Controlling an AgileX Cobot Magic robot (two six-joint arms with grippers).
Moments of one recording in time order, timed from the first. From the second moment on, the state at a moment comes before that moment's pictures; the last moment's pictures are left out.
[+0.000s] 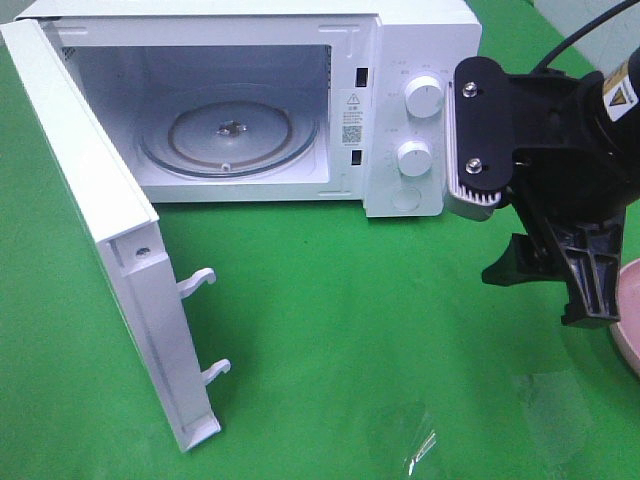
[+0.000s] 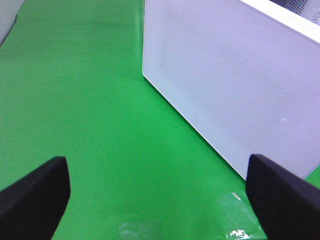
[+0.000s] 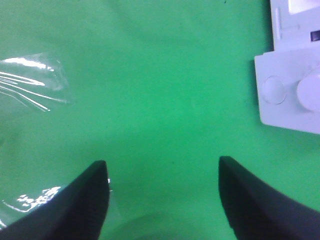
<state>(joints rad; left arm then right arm) 0.03 -0.01 -0.52 -0.16 1.07 0.06 0.58 1.31 -0.90 -0.10 0.74 -0.81</state>
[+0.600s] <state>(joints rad) 0.03 -0.01 -0.52 -0.16 1.07 0.06 0.27 1.31 -0.90 -0.11 0.84 -0.52</state>
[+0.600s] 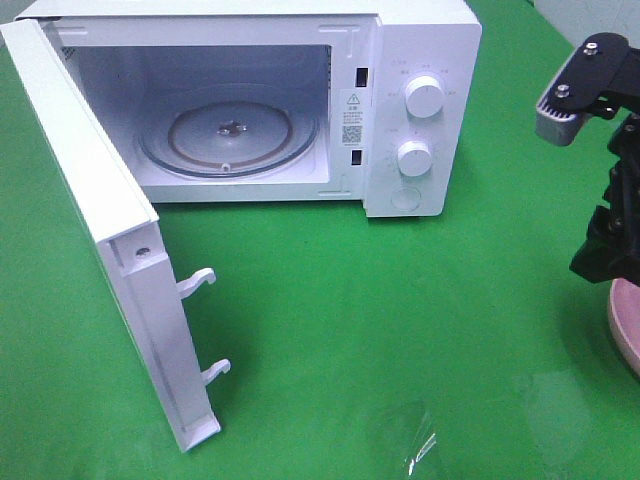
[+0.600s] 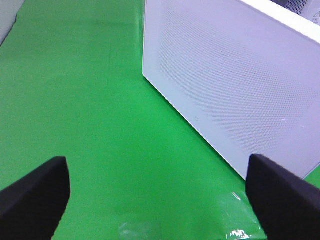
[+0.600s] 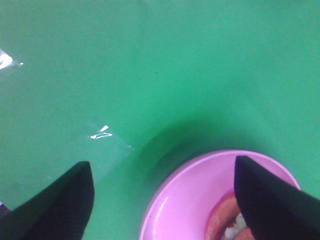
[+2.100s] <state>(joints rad) 0.03 -0.01 -0.52 -0.16 1.07 0.06 0.00 1.58 -0.69 -0.12 0.56 -0.06</state>
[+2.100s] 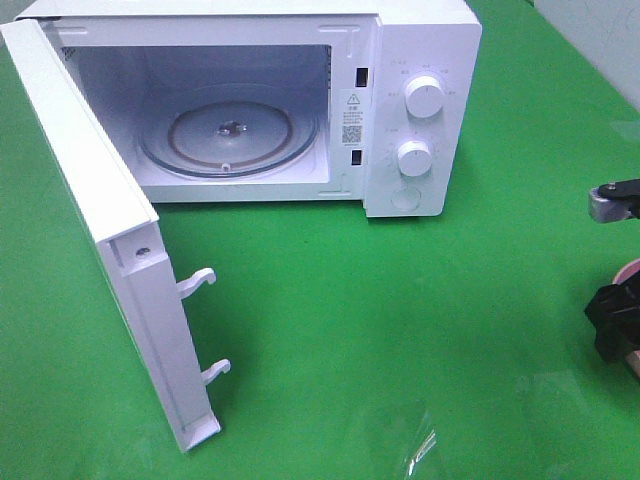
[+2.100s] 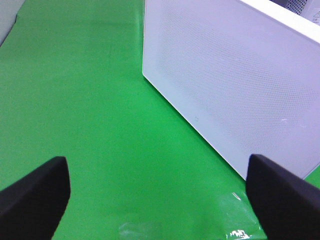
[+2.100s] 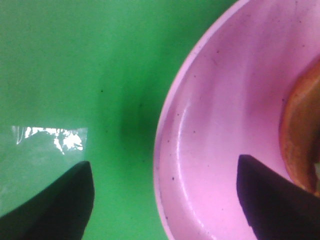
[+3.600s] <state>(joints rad) 0.03 -0.01 -0.52 -0.16 1.07 0.06 0.00 1.73 -0.69 -0.21 0.43 0.12</state>
